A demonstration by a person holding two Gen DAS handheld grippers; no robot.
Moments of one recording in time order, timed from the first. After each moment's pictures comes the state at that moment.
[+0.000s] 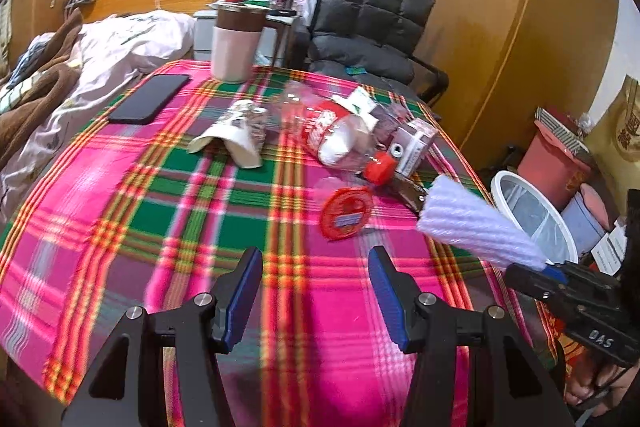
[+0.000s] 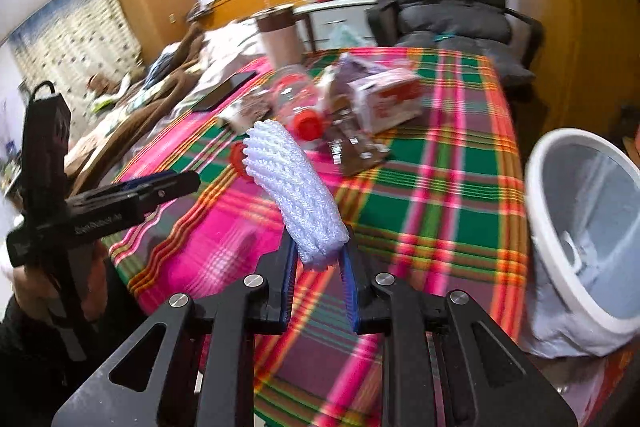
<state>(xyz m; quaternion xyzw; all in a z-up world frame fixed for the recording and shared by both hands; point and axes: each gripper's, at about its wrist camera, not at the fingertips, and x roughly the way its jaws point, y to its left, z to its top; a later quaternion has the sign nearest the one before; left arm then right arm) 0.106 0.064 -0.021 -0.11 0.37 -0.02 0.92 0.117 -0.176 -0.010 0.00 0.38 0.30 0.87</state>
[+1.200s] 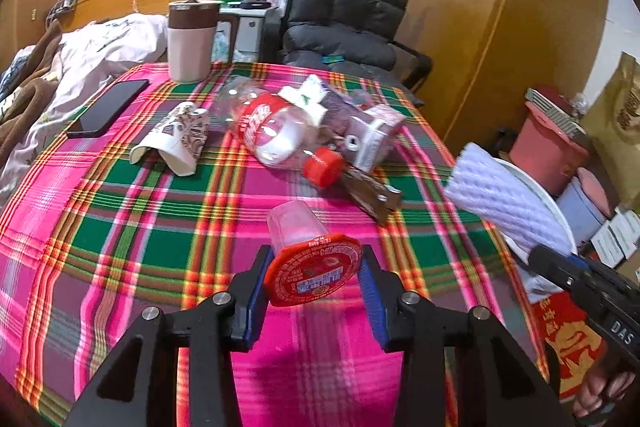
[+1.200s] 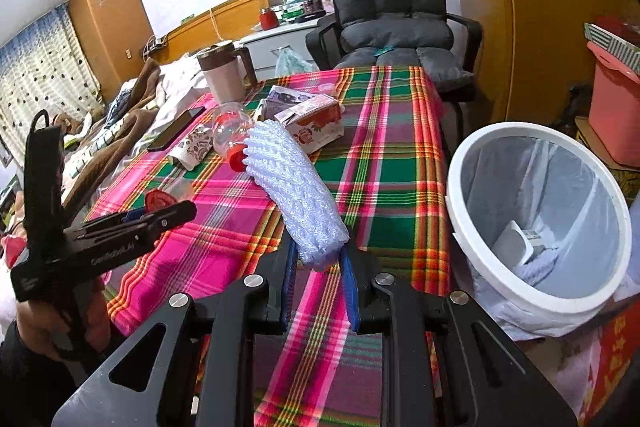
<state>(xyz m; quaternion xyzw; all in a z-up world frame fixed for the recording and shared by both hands) 0.129 0.015 -0.020 -0.09 0.38 -0.04 0.92 0.117 -0.213 -0.001 0.03 0.36 0.22 0.91</state>
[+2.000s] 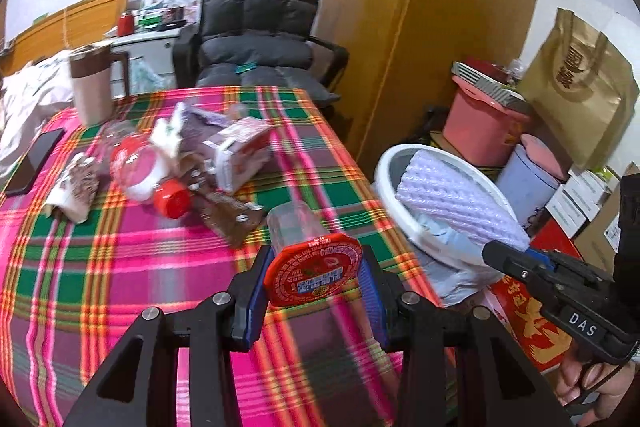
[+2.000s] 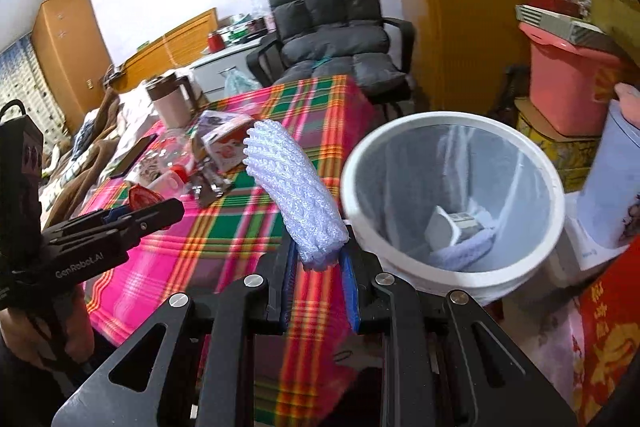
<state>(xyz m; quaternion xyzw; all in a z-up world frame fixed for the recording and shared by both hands) 0.138 -0.080 0.008 -0.05 0.37 -0.15 0.92 0.108 -0.280 0.001 0.07 0.35 0.14 0.92</state>
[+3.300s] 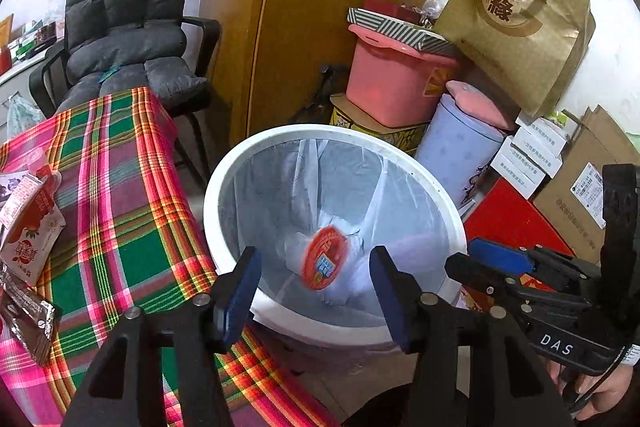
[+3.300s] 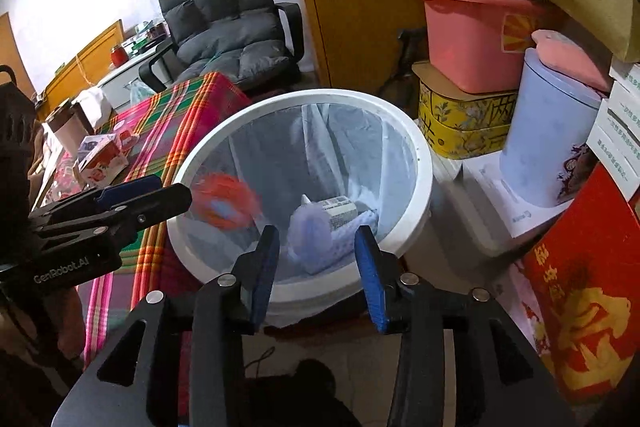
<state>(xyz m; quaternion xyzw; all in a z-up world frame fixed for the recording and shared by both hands) 0.212 -0.229 -0.018 0.01 0.39 -0.31 0.87 0.130 -0.372 -0.019 0.09 0.39 0.01 0.92</state>
